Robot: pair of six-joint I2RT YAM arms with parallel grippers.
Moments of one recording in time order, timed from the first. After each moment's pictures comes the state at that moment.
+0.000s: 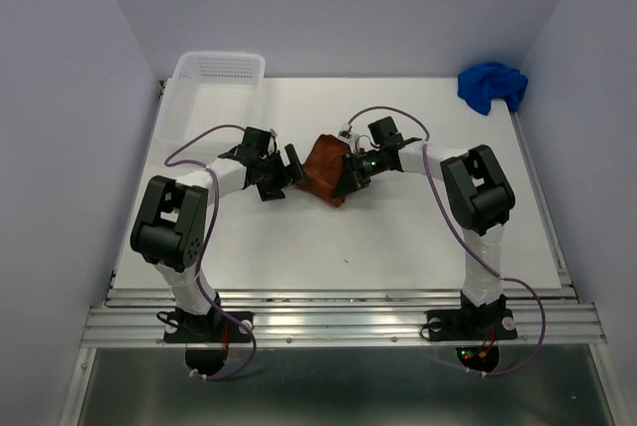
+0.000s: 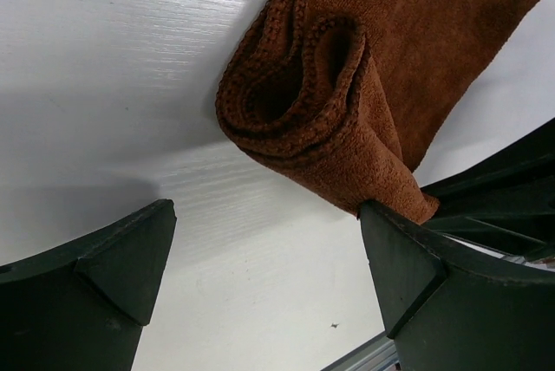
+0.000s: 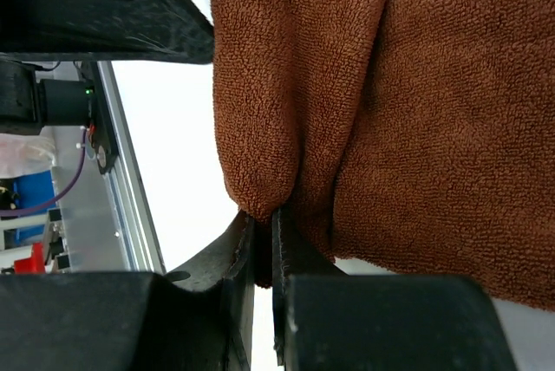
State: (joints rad) left arm -0.33 1.71 1.01 -0.23 0.31 -0.69; right arm 0.42 2.09 1.35 -0.25 -0.99 0.08
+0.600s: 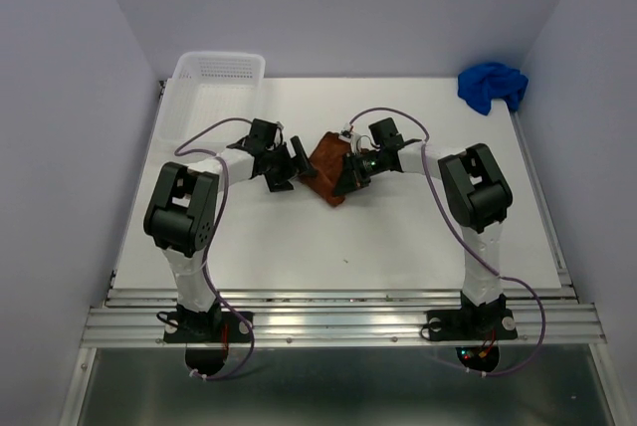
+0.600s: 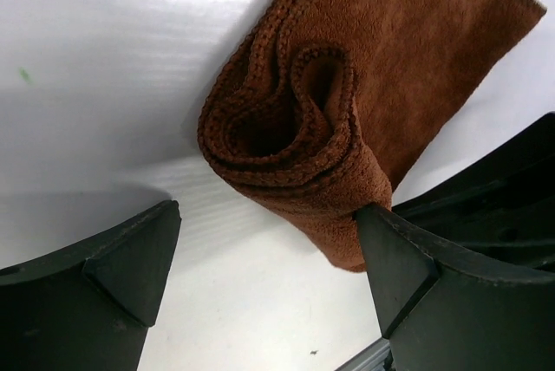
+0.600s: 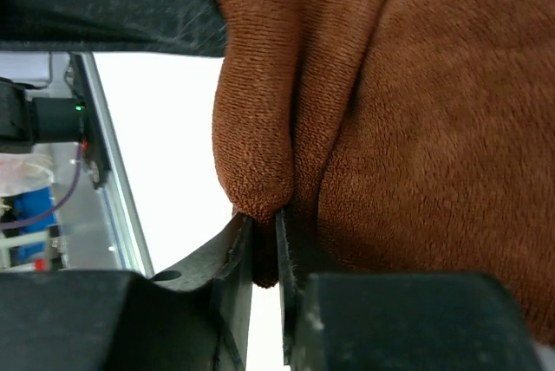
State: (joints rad) left arm -0.34 1.84 1.11 -0.20 0.35 -0.72; right arm 0.41 2.12 1.35 -0.21 -0.97 0.13
